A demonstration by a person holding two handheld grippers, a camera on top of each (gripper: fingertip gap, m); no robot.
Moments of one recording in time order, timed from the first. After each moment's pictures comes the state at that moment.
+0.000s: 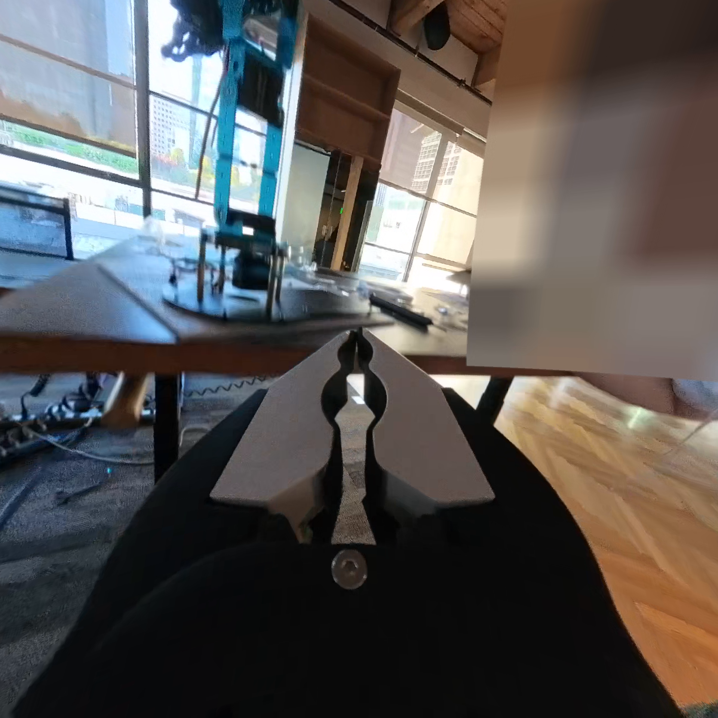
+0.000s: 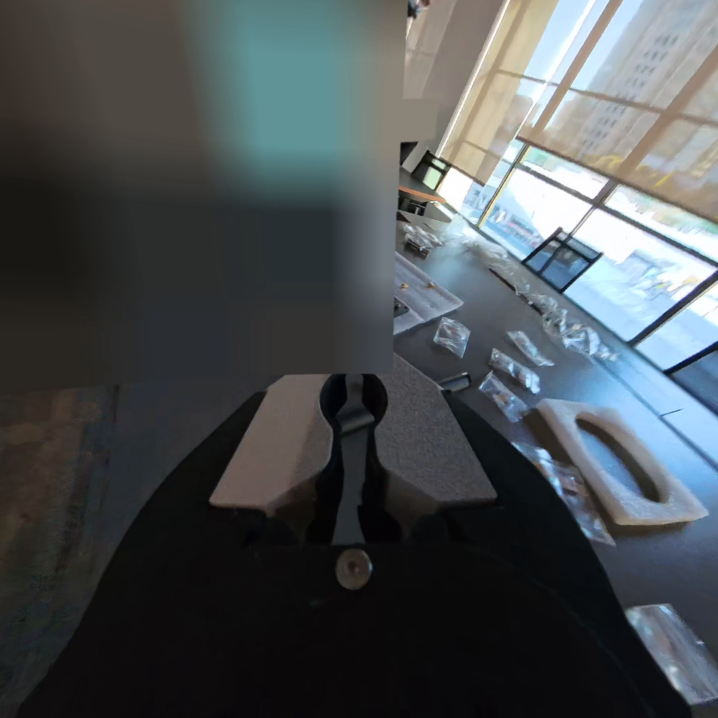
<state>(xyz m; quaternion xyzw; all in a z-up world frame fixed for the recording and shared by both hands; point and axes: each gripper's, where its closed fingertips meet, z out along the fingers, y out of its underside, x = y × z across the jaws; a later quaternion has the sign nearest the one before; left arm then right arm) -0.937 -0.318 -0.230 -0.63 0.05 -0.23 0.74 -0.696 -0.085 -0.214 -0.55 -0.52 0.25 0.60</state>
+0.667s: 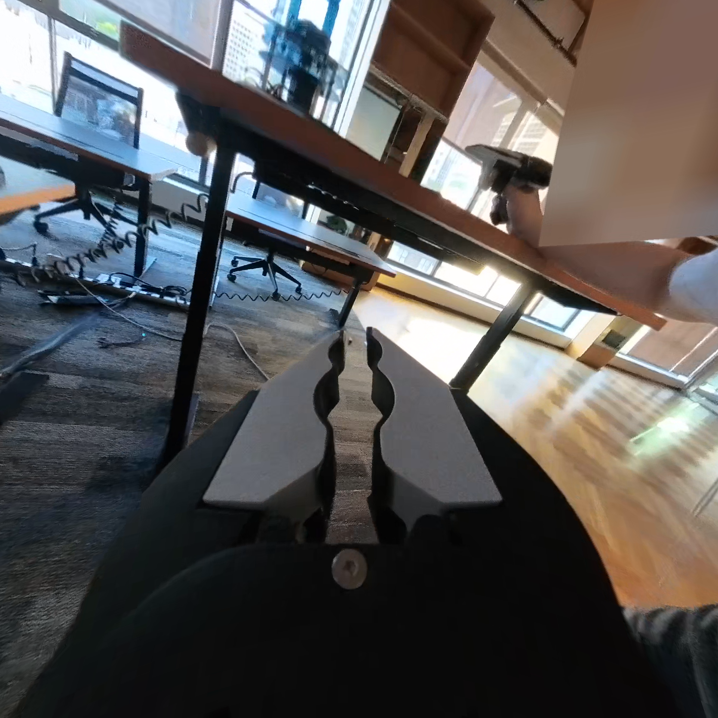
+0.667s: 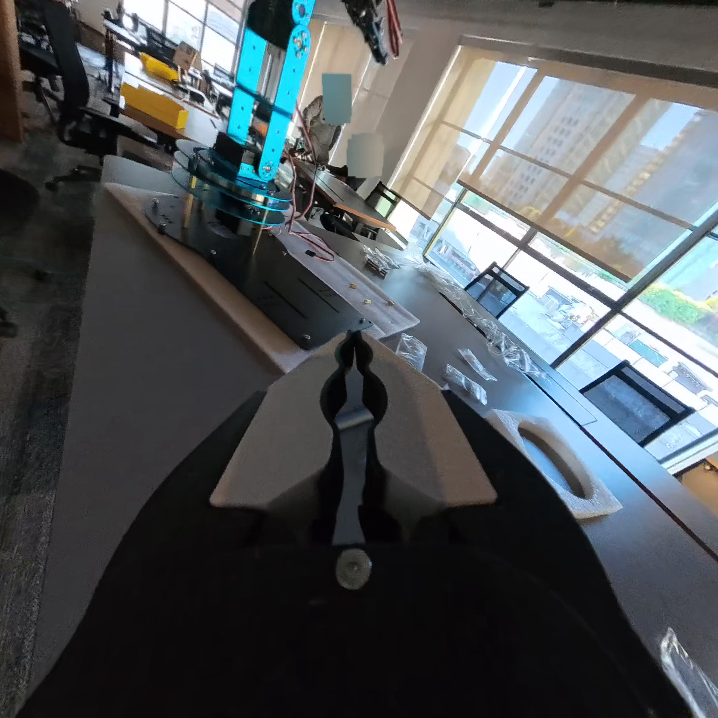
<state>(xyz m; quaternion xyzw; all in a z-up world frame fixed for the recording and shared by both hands) -0.928 -0.538 -0.407 -0.68 -0.06 -0.23 0.70 -0.689 -0.083 -0.205 -0.52 -0.50 0.20 0.66</state>
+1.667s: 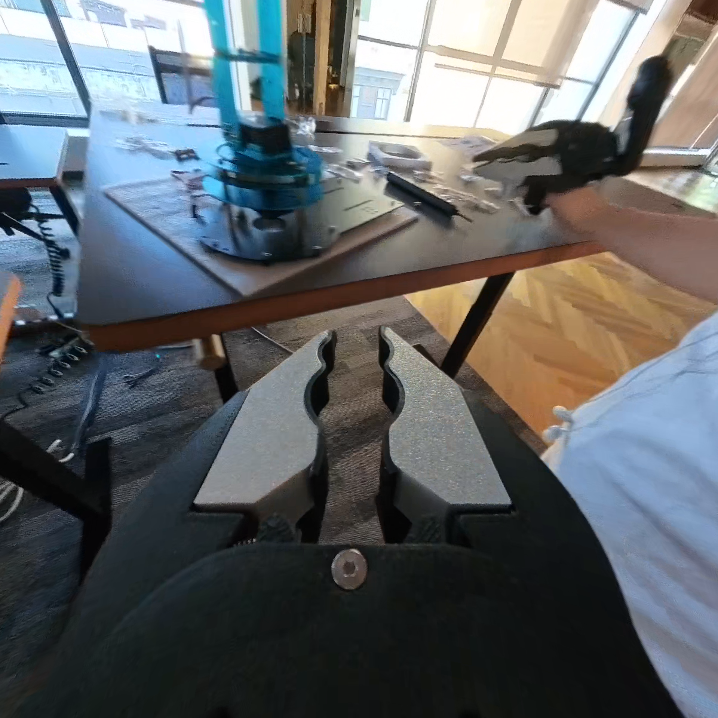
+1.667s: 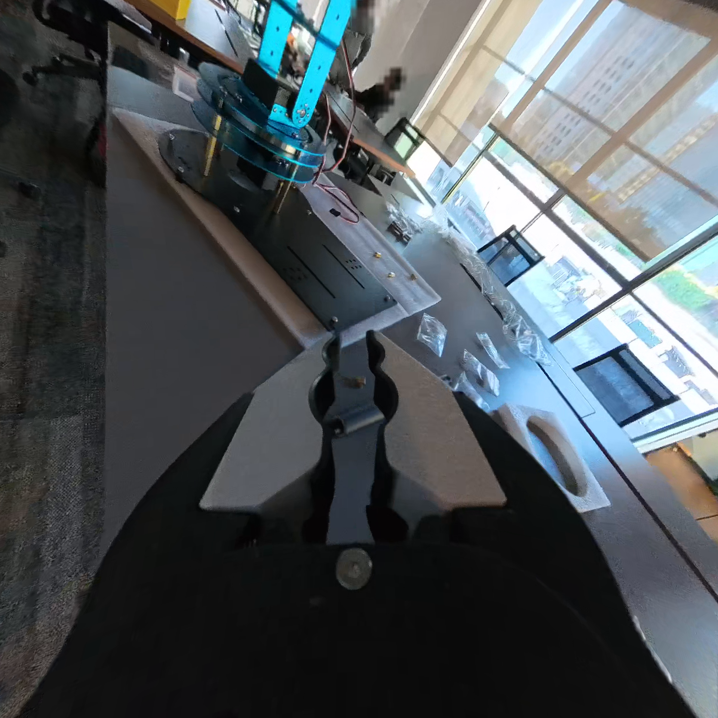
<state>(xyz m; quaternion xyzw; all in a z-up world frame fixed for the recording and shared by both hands) -0.981 -0.342 -0.224 -0.78 0.13 -0.19 0.59 -0.709 -0.097 -0.219 -0.54 -0.56 0.14 0.62</state>
